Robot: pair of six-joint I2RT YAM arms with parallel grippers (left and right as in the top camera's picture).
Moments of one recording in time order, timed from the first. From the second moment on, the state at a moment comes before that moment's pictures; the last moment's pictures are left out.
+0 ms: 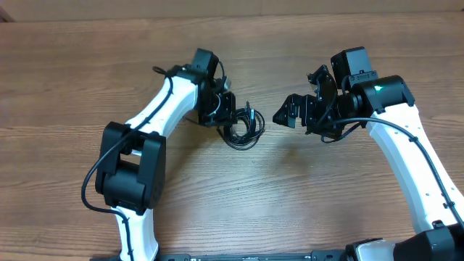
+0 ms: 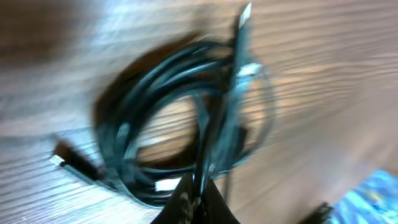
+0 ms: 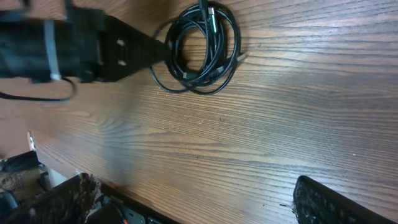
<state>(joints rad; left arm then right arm) -0.33 2.07 1.55 -0.87 0.53 -0.42 0.21 1.54 1.41 -1.15 -0.50 0.33</state>
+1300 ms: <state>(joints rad) -0.33 1.32 1.74 -0.63 0.68 -0.75 0.36 1.54 1.41 -0.76 -0.76 0.38</state>
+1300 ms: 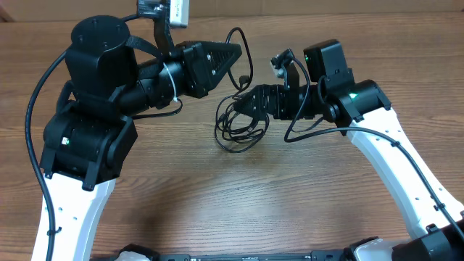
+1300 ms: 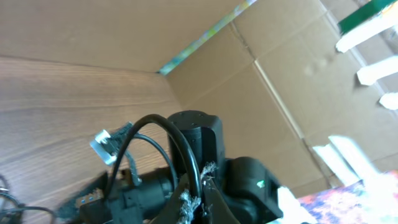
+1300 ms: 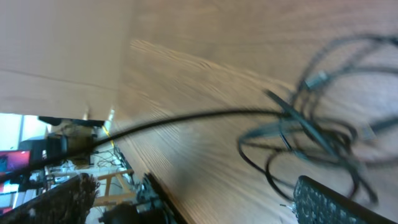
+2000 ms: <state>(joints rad) -0.33 1.30 1.74 -0.01 0.80 -1.34 0.36 1.66 1.41 -0.59 -0.65 0.37</state>
